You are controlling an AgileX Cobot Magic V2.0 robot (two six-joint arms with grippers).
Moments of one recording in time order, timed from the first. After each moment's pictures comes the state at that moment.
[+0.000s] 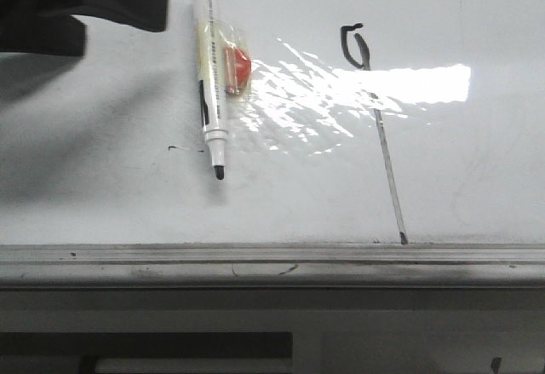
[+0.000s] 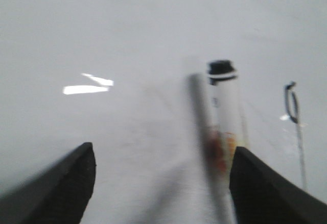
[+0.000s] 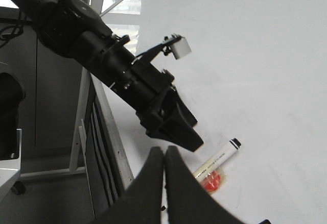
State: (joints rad) left arm -0.74 1.07 -0.62 -1.72 -0.08 1.38; right arm 0.89 0.60 -0.79 0.14 0.41 -0.48
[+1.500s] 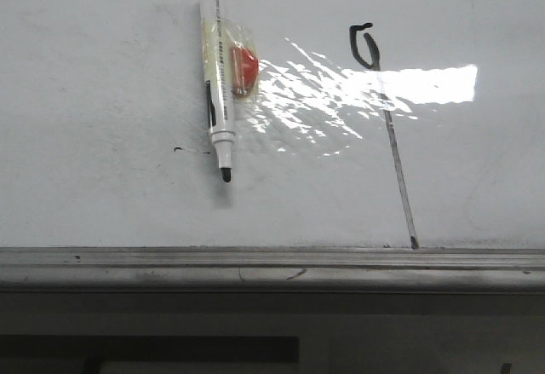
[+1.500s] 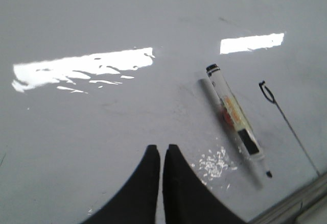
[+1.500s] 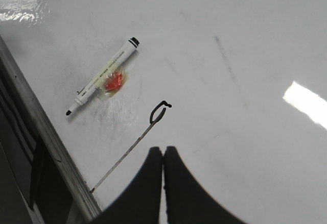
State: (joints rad) left arm -0.63 0.25 -0.19 -1.39 0.02 1.42; right arm 0.89 0.30 -0.62 -0.48 0.65 0.03
